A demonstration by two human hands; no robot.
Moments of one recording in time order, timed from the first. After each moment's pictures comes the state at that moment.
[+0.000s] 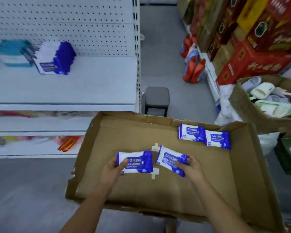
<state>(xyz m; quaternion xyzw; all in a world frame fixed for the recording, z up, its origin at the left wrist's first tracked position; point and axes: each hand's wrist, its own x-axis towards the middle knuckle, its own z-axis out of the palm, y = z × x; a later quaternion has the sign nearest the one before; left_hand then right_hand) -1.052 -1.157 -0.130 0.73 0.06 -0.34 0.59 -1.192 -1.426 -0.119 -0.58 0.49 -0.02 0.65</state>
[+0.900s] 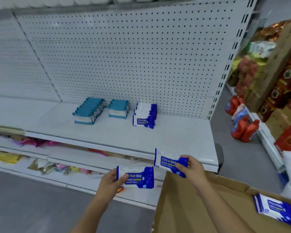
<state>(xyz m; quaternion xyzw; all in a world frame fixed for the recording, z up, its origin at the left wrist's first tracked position) -0.861 -0.881 0.036 0.77 0.02 -0.17 0.61 -0.911 -1.182 0.047 -0.67 0.25 -0.07 0.69</state>
